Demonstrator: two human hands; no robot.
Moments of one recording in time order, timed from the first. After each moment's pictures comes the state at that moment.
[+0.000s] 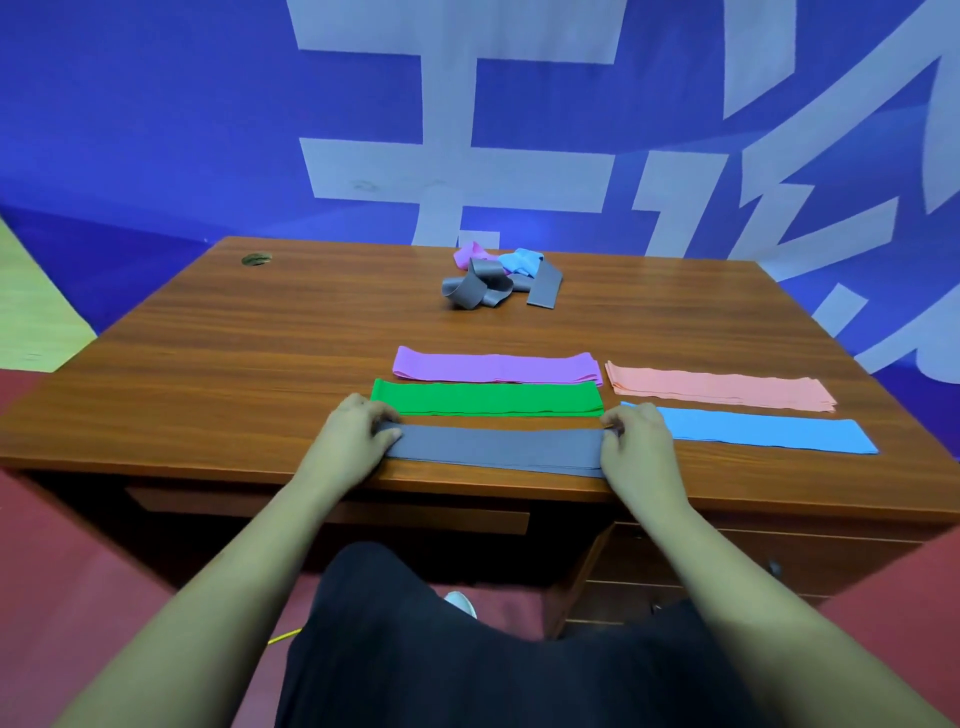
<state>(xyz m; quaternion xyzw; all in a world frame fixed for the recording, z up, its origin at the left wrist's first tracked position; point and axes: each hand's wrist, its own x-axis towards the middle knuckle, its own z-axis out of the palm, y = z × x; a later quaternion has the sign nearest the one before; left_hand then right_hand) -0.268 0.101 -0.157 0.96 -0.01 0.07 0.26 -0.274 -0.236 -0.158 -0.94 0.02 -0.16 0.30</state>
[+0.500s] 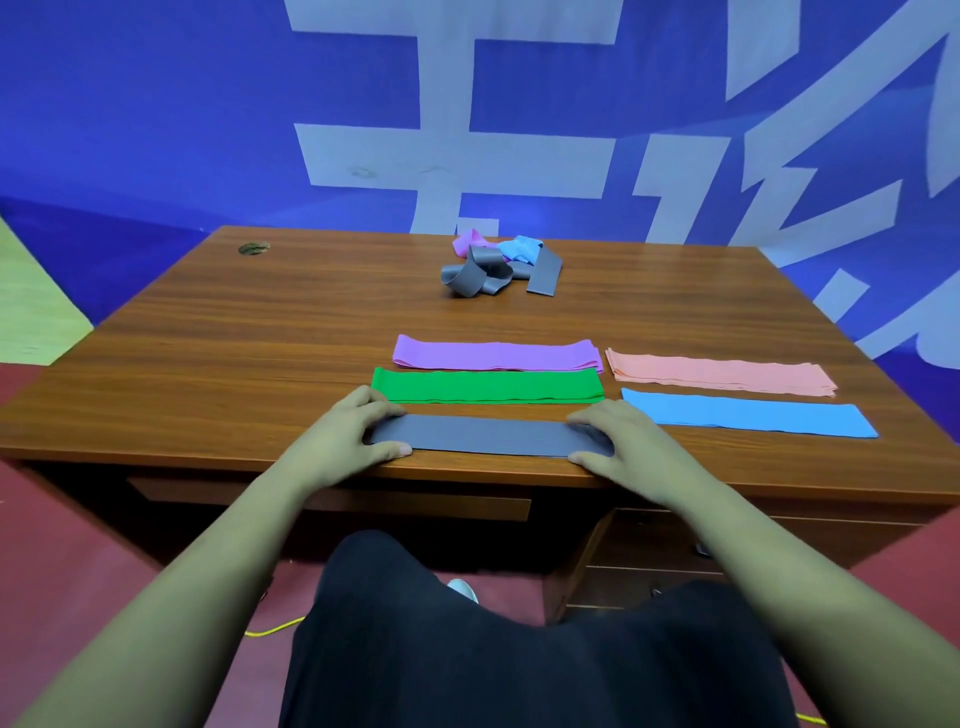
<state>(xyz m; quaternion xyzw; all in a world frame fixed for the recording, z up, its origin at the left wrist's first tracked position) -0.274 0.125 -0.160 0.95 -0.14 -0.01 0.27 -0.273 -0.258 -0.148 -0.95 -0.24 -0.03 0.18</state>
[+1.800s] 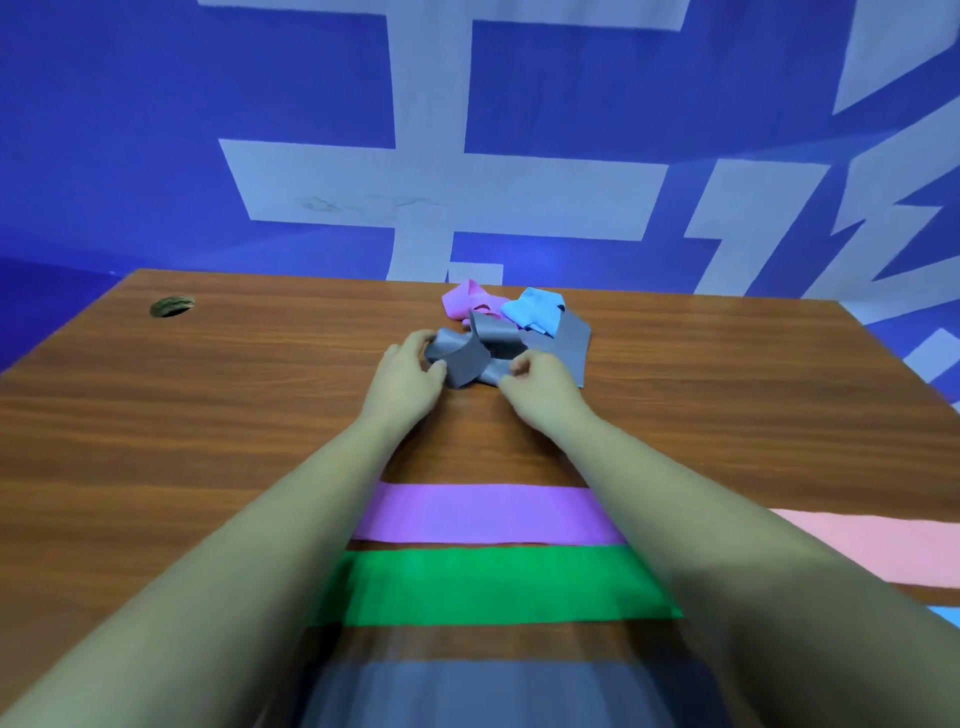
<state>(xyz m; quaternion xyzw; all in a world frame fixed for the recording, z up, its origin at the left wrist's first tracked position) 0.017 0.049 -0.144 0.91 0.04 0.08 0.41 0.014 -0.124 -0.128 -0.91 0.03 0.03 0.42</state>
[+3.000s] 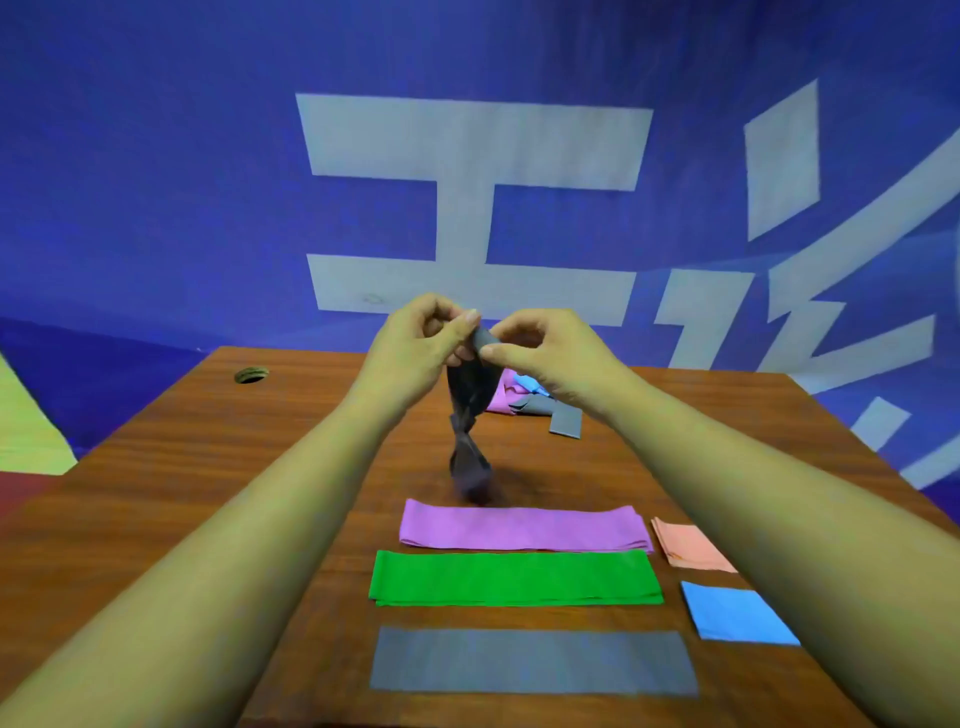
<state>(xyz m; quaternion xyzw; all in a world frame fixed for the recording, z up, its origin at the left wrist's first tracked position) -0.105 0.060 0.034 0.76 -0.11 0.17 0.61 -0.090 -0.113 0.044 -0.84 -0.21 -0.04 0.50</state>
